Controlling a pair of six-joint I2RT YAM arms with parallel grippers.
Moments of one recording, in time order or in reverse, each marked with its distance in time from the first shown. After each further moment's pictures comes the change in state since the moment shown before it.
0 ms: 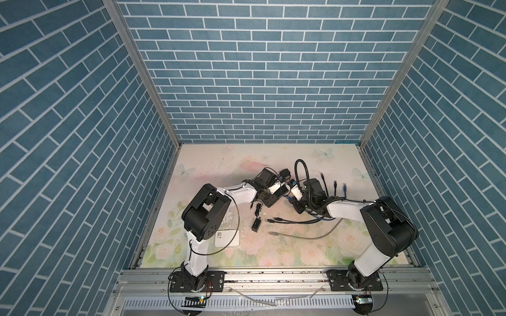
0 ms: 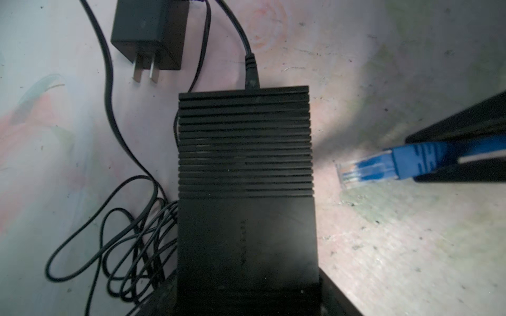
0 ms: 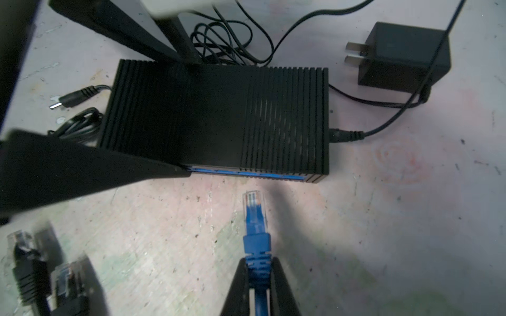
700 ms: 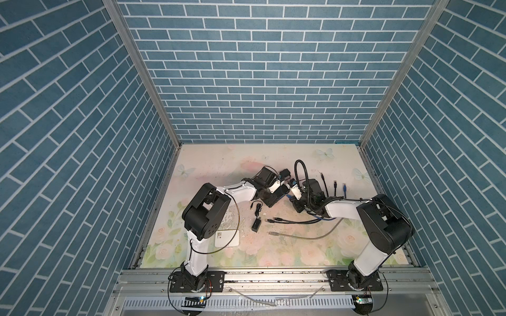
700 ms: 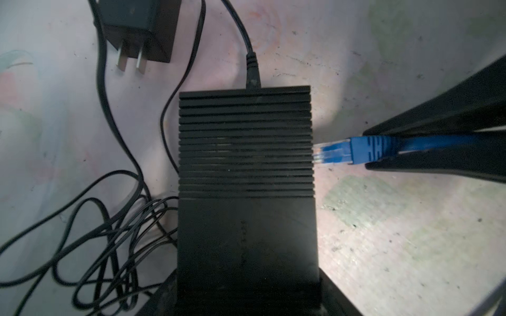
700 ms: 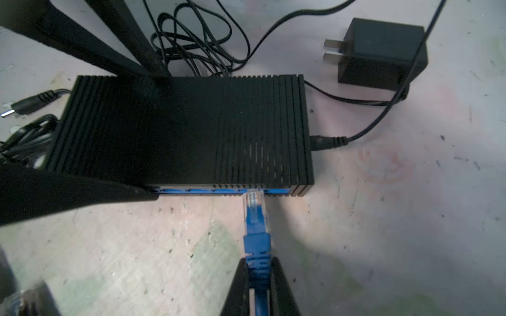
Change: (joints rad) left arm 0.011 0.008 0.015 -0.025 0.074 -0.072; right arm 0.002 0.039 0.000 0.058 0.045 0.026
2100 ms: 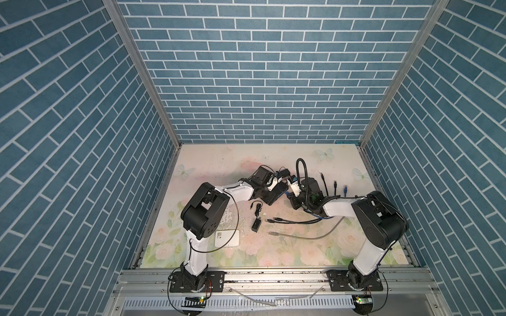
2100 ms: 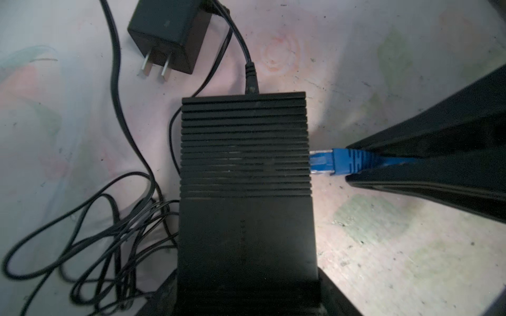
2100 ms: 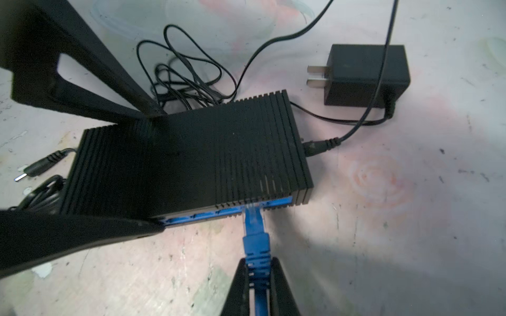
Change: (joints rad) left arm 0.028 -0.003 -0.034 0.082 0.051 -0.061; right arm 0.003 0.062 0.018 0.121 -0.014 0.139
